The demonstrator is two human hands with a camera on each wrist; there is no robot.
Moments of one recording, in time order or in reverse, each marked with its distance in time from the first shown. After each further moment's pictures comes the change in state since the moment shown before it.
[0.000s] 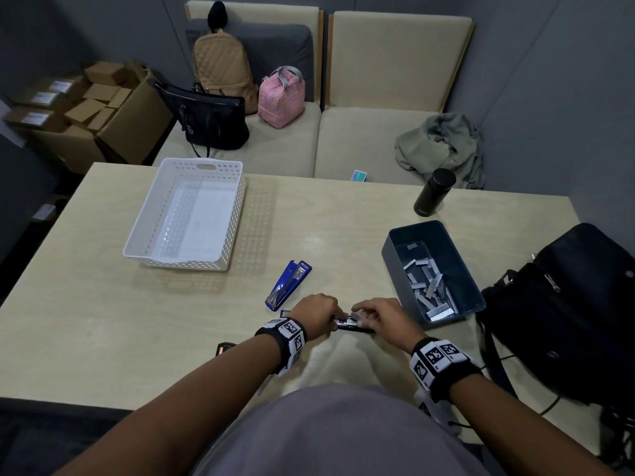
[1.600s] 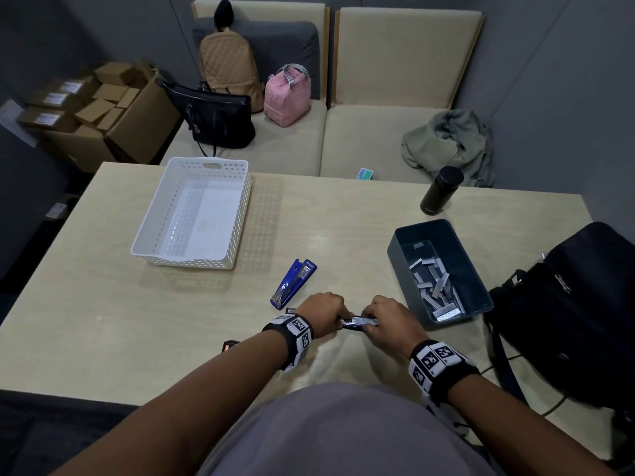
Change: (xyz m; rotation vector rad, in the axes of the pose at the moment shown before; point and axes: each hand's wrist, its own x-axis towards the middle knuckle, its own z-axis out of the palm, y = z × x) left_hand 0.000 0.007 -0.009 0.069 -0.027 0.030; right_hand -0.001 -0.003 0.011 -0.443 0.071 -0.024
